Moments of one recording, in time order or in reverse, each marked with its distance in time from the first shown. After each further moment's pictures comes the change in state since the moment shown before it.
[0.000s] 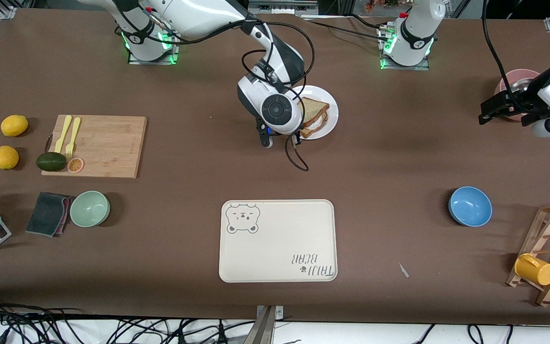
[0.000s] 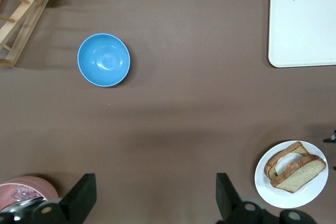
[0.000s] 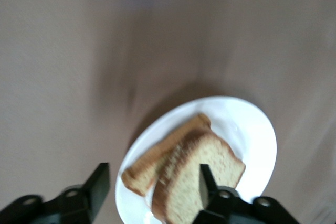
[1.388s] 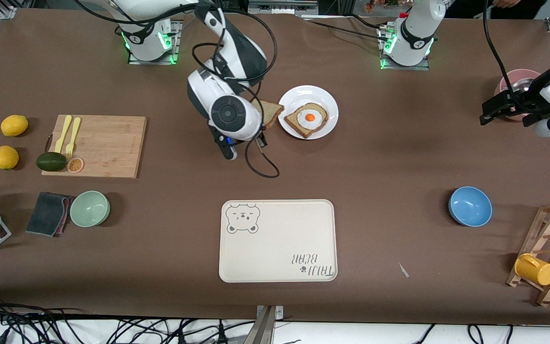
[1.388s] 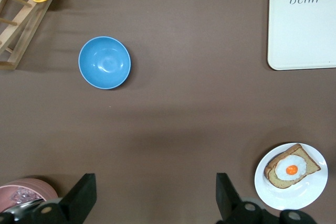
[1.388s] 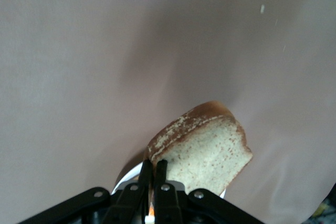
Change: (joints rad) left arm 0.001 0.000 0.000 0.005 0.000 0.005 0.000; right arm -0.135 -0.161 0.026 -0.083 -0.022 -0.129 -0.241
